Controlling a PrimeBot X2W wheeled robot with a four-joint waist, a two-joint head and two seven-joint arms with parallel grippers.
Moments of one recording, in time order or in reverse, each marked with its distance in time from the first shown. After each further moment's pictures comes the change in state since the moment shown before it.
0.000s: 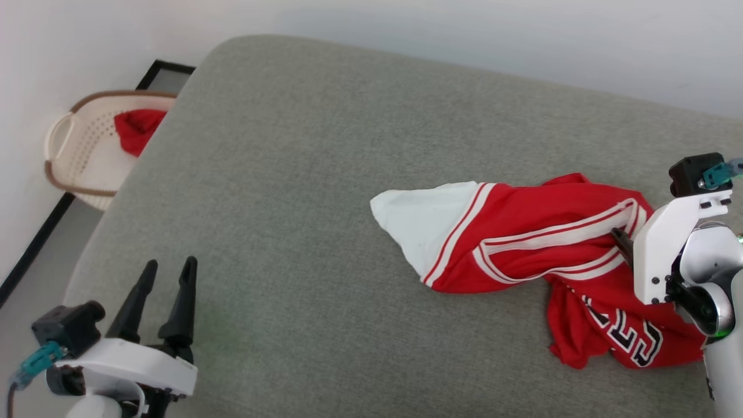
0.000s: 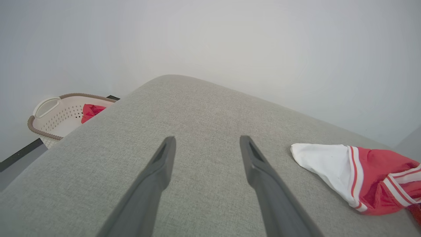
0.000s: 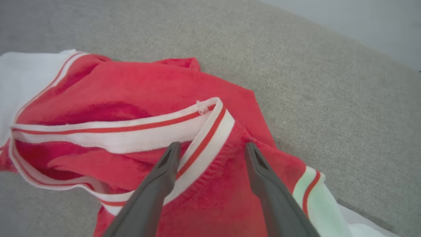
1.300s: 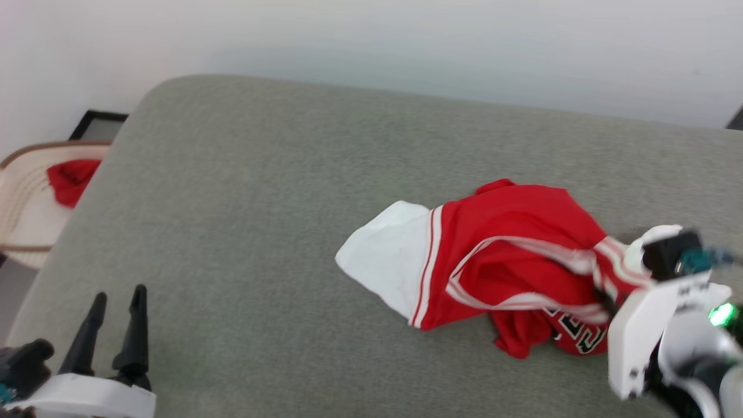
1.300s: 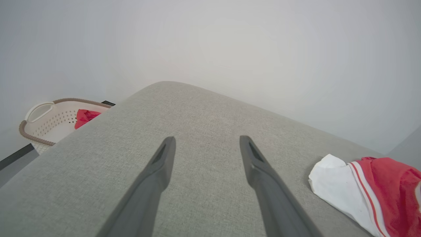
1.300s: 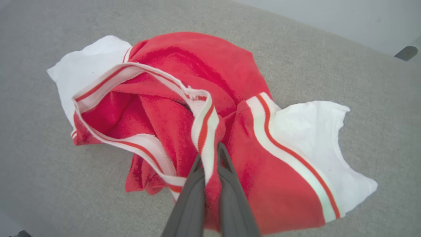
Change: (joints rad) left arm 0.115 -0.015 0.161 -0.022 0.030 -0.014 0.000; right arm 0.307 0.048 0.030 -0.399 0.032 0.000 0.037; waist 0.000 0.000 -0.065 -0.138
